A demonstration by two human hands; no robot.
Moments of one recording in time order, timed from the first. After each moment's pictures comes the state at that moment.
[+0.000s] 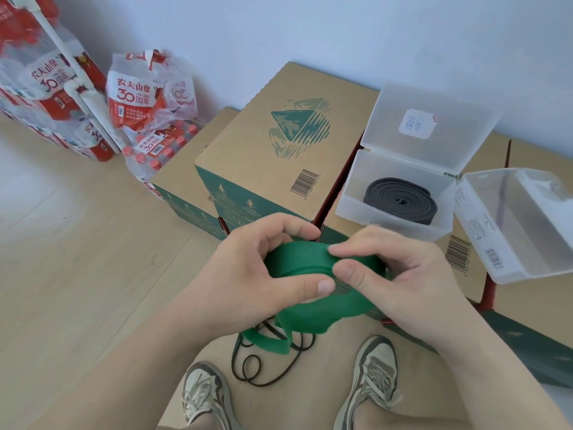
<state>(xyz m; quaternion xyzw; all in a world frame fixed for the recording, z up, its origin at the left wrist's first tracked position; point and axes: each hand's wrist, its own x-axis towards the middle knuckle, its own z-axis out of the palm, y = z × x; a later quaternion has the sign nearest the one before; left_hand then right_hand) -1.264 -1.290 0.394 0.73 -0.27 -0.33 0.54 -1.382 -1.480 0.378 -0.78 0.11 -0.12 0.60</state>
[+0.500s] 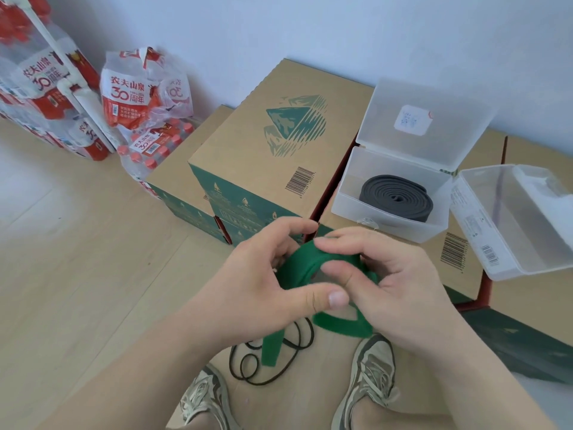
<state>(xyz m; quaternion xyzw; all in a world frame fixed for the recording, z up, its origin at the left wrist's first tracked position) -1.272 -1.297 0.381 0.75 -0.30 -0.32 0.49 -1.383 -1.469 0.374 -0.80 0.10 -0.14 0.57</state>
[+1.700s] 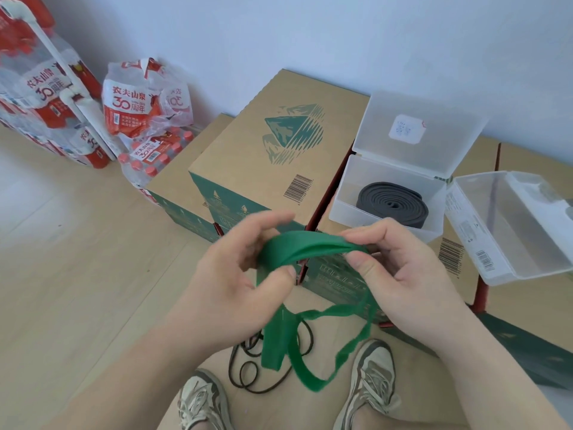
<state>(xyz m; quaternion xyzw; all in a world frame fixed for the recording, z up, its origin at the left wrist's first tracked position) -1.273 -1.288 0.378 0.76 -0.28 -0.18 0.56 -1.385 -1.486 0.376 -0.78 0.20 -0.10 0.58</state>
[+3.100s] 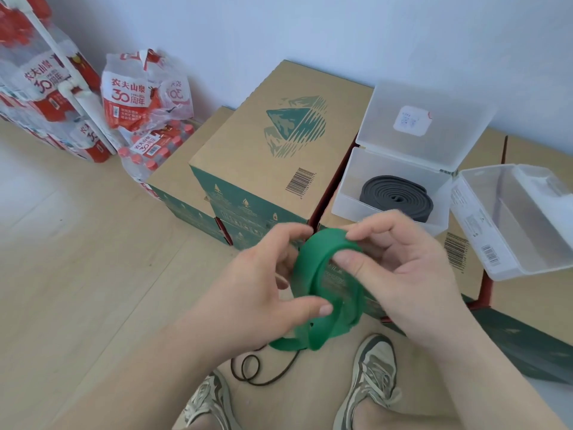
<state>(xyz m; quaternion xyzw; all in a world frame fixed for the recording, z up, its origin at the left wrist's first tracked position) -1.279 -1.296 0.376 0.80 -0.33 -0.27 0.42 -1.380 -1.473 0.379 -0.70 0.16 -0.16 0.68</state>
